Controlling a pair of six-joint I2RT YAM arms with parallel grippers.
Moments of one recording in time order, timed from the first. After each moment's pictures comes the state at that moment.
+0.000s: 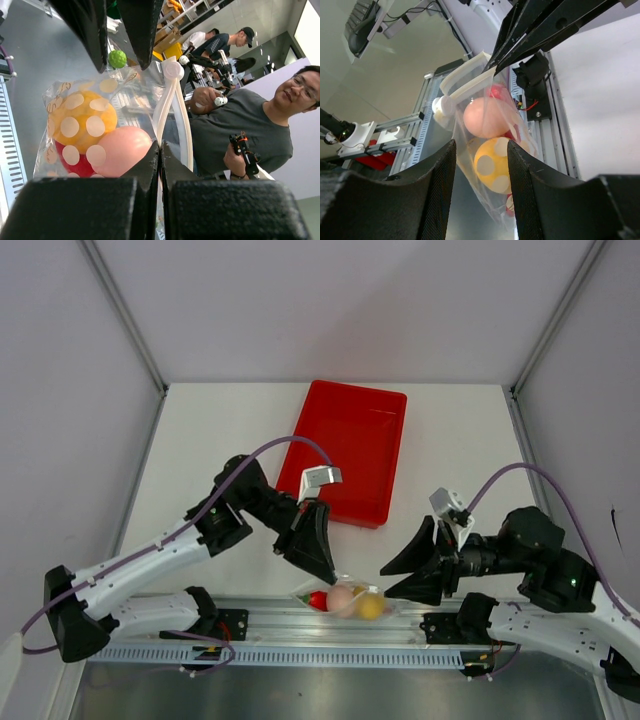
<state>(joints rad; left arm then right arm) -0.92 1.06 0.94 0.22 1.27 -1.05 1.06 0.56 0.97 -0.42 -0.60 0.40</state>
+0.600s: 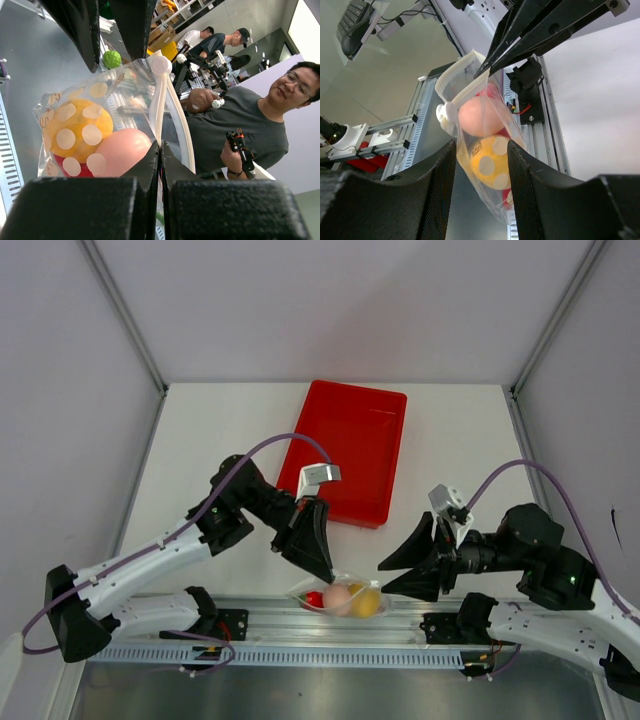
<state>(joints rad) -0.90 1.07 0.93 0.33 1.30 -1.12 1.07 0.57 1.00 -0.44 -0.57 0.37</state>
